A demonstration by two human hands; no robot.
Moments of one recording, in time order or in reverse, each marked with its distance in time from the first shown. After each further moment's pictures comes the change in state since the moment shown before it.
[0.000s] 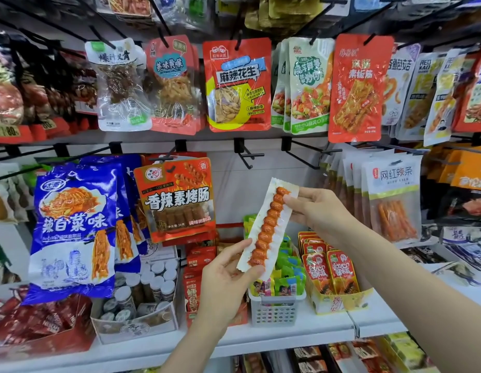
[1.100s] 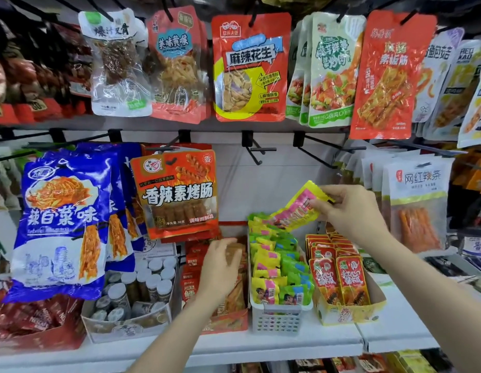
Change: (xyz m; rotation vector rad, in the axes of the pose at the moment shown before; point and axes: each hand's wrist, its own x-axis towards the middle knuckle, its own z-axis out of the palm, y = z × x) left_hand 0.075 -0.059 -0.030 0.874 0.079 0.035; right_hand 0.018 0.010 -0.037 -0.800 0.241 -0.308
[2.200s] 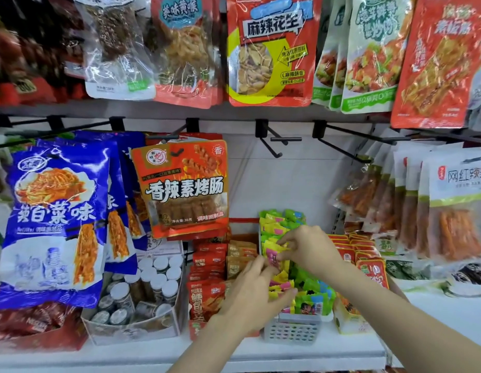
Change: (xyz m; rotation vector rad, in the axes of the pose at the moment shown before) left_hand -0.014 -0.015 0.037 0.329 -0.320 0.292; right_hand -0.009 0.027 0.116 -0.416 -0.469 0.020
